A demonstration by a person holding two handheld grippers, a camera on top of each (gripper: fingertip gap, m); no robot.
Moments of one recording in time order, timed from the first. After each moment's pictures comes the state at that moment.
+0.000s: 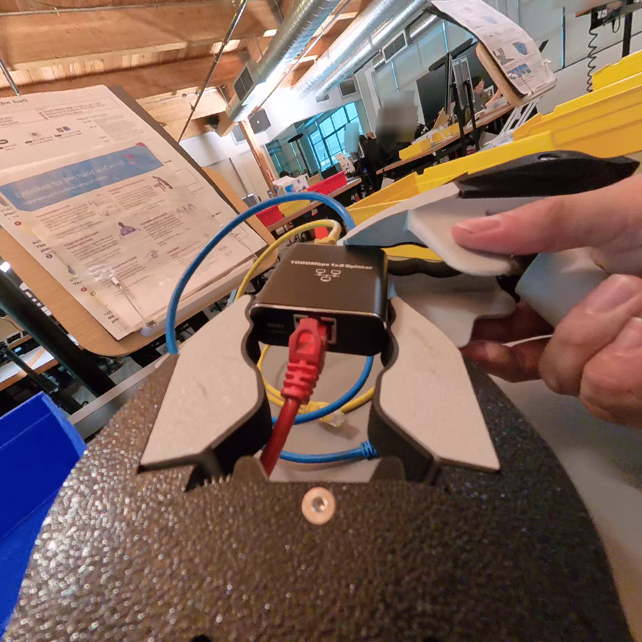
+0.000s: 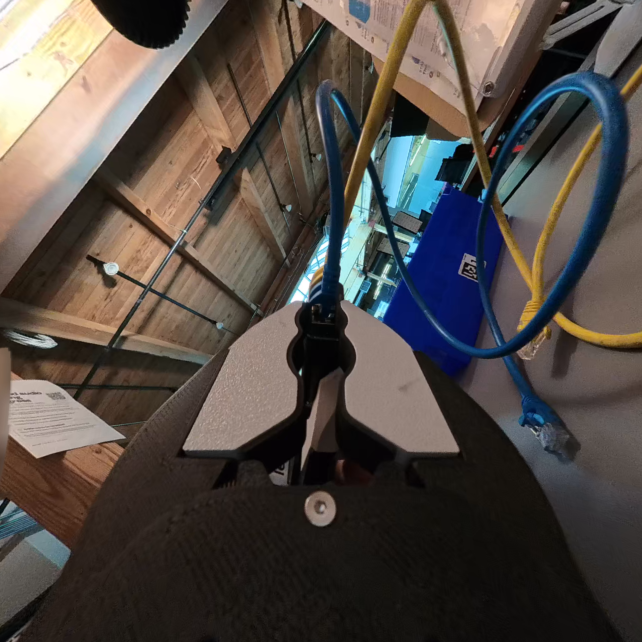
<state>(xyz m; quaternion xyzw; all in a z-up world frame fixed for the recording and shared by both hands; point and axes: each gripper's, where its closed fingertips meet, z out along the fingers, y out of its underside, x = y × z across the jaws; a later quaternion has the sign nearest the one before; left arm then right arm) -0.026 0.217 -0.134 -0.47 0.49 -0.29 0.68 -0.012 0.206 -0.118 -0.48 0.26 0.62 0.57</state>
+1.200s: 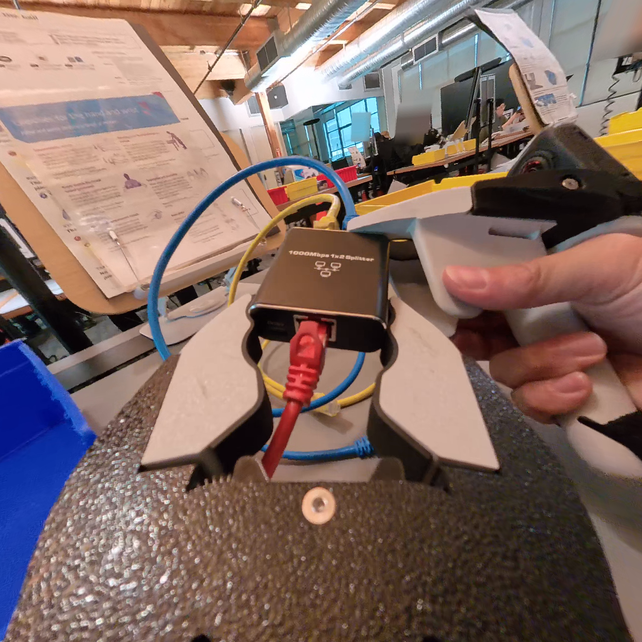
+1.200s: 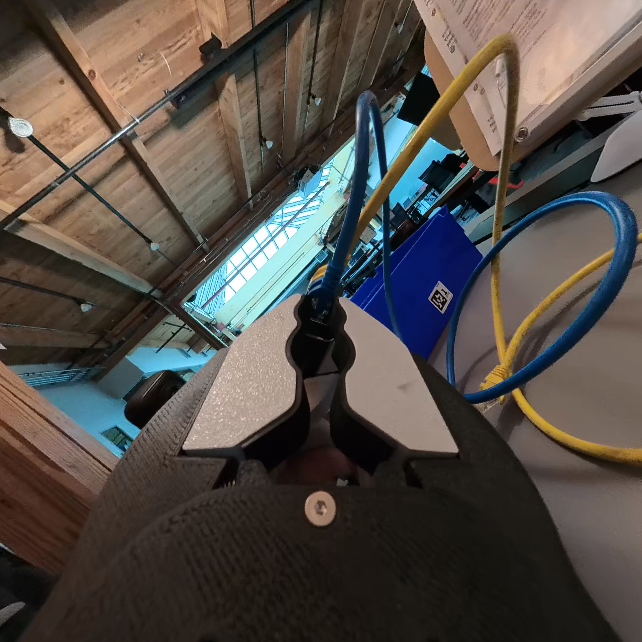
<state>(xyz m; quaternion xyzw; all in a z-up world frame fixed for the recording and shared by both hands) -0.031 0.232 -0.137 -0.52 0.44 -0.33 0.66 -0.020 0.222 -0.109 -0.57 0.13 0.51 0.63</state>
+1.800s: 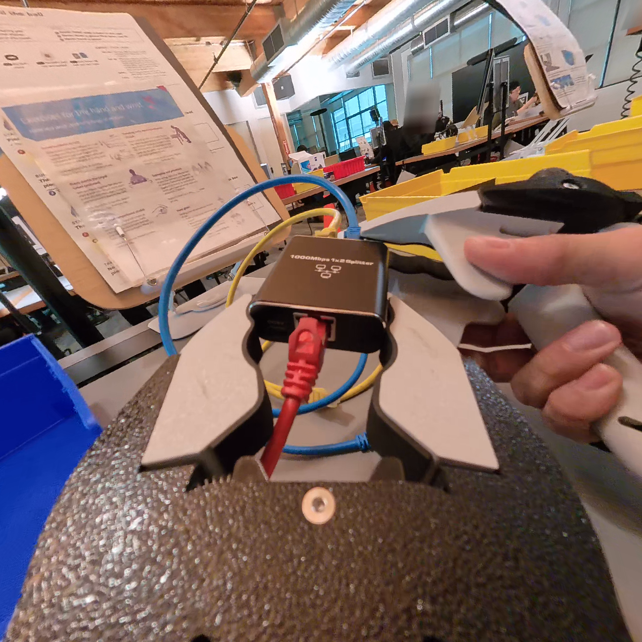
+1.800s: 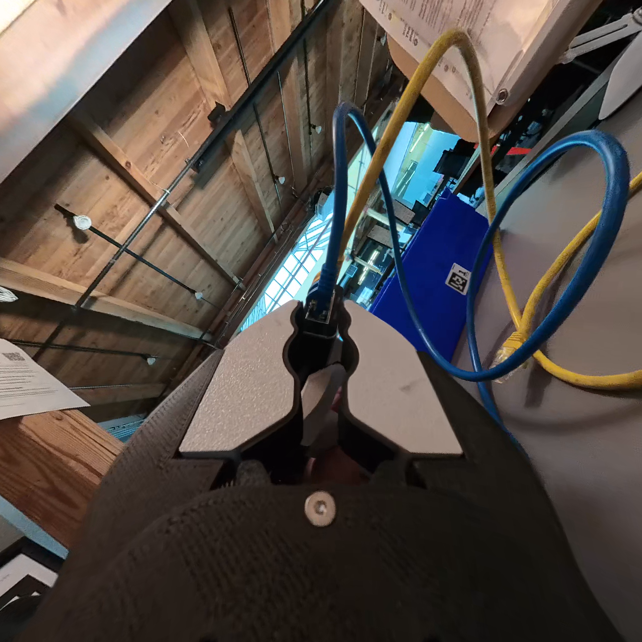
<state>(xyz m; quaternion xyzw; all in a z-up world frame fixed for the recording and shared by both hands) -0.032 0.233 -0.139 -0.53 0.44 -0.31 0.66 -0.011 0.220 -0.119 -0.52 0.20 0.59 0.58</state>
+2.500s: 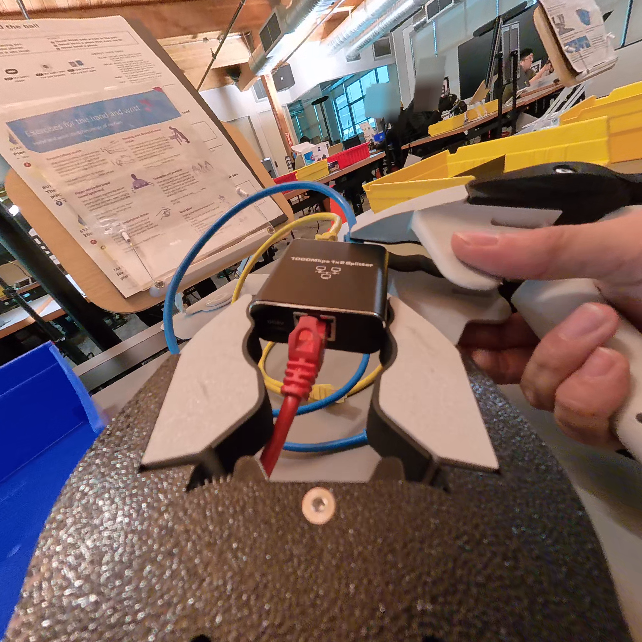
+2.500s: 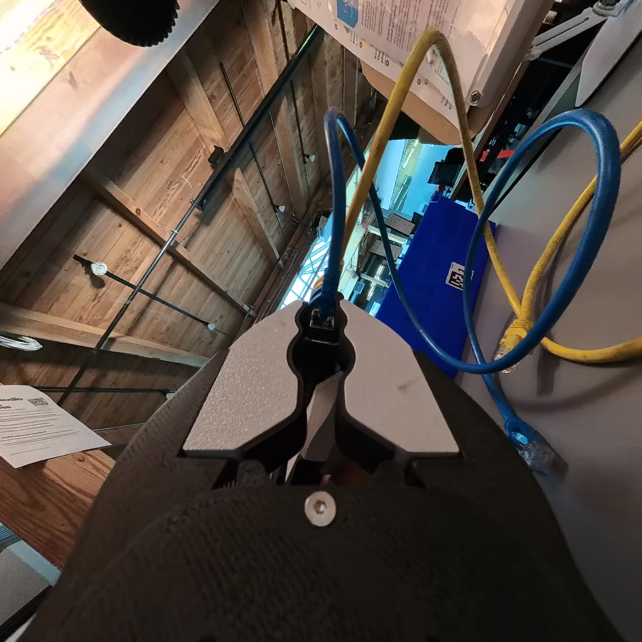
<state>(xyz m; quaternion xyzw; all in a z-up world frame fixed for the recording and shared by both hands) -0.030 0.233 -0.143 -0.52 0.46 -0.28 0.66 -0.009 0.224 -0.124 -0.49 0.26 0.61 0.57</state>
